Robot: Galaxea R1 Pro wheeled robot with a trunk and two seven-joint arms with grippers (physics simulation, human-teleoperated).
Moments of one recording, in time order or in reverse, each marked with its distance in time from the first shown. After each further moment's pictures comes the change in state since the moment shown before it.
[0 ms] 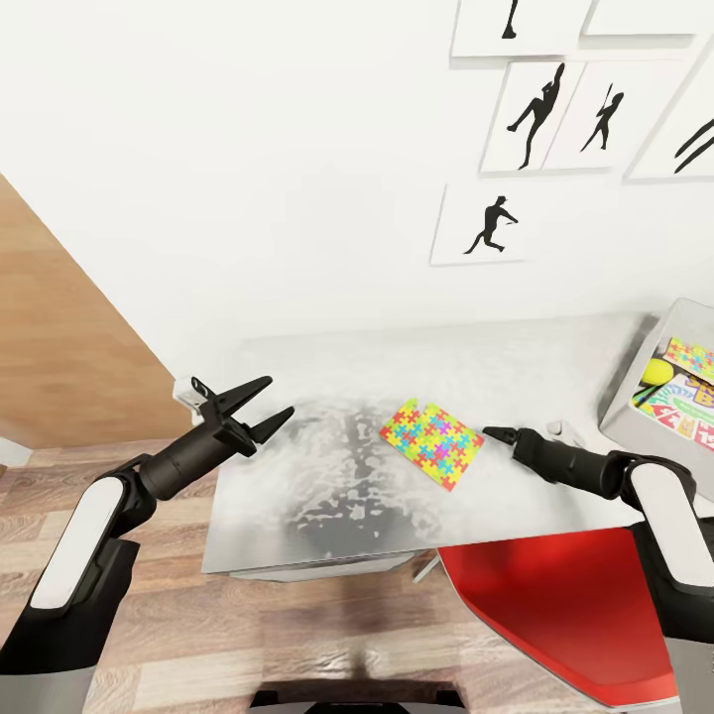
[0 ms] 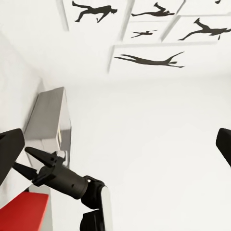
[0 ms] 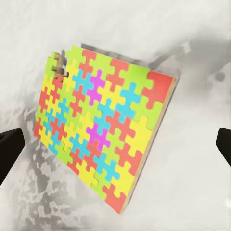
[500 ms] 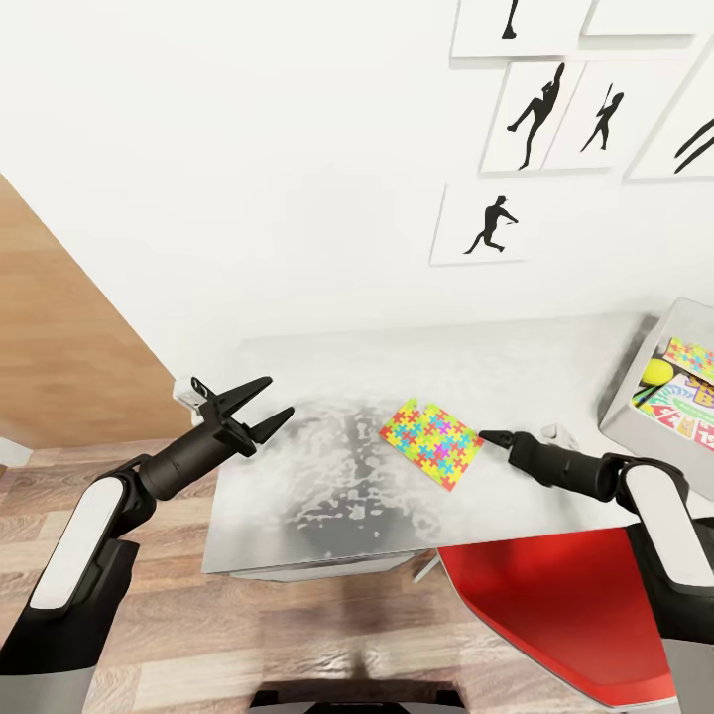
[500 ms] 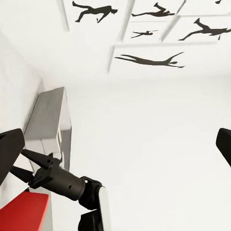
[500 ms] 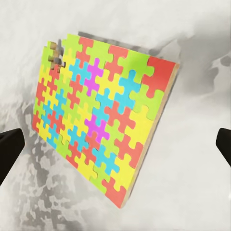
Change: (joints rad) left arm 0.001 0.001 0.000 0.000 0.000 0.000 0.000; right arm 0.002 0.000 0.015 0.023 -0.018 0.000 -0.002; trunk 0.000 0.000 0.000
